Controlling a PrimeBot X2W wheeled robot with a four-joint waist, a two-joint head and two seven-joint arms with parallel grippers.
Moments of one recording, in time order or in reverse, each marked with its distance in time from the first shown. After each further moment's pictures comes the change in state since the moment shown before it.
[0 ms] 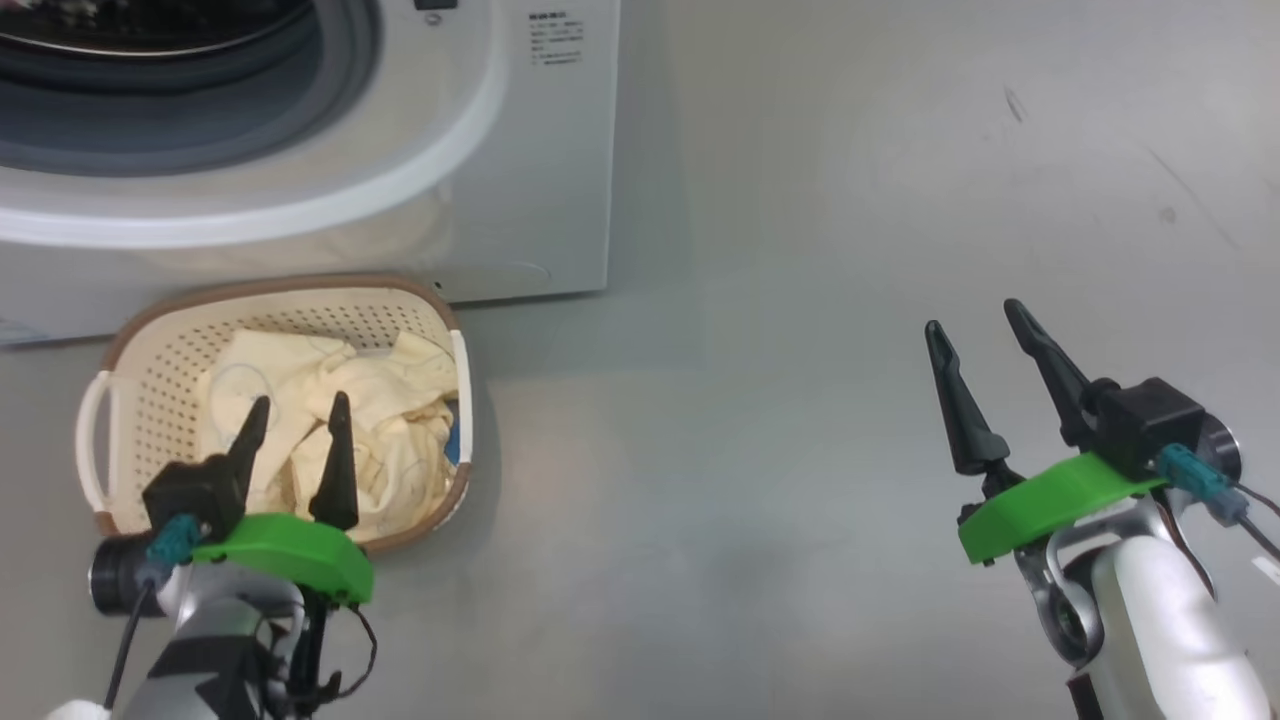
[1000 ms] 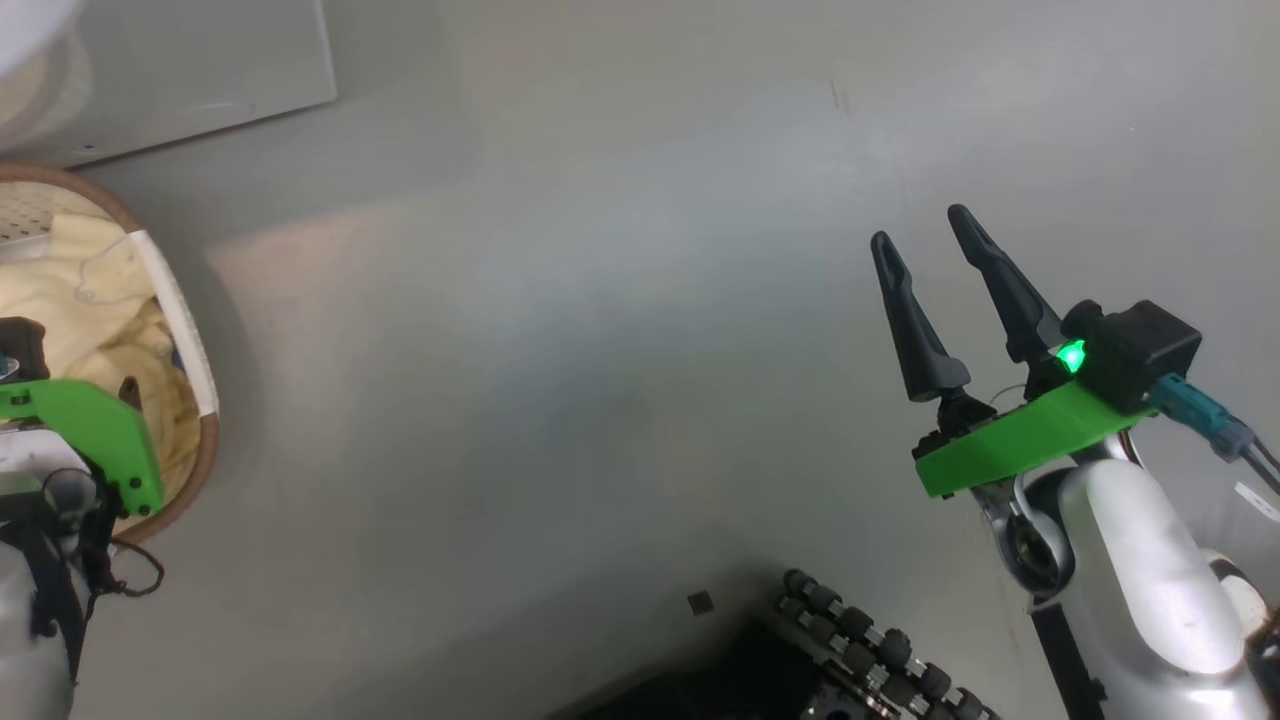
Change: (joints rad) left arm -0.466 0.170 -0.074 0.650 -0.050 -0.094 0.330; right arm -0.152 0.001 0.105 0.008 0.154 0.000 -0.061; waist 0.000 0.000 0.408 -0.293
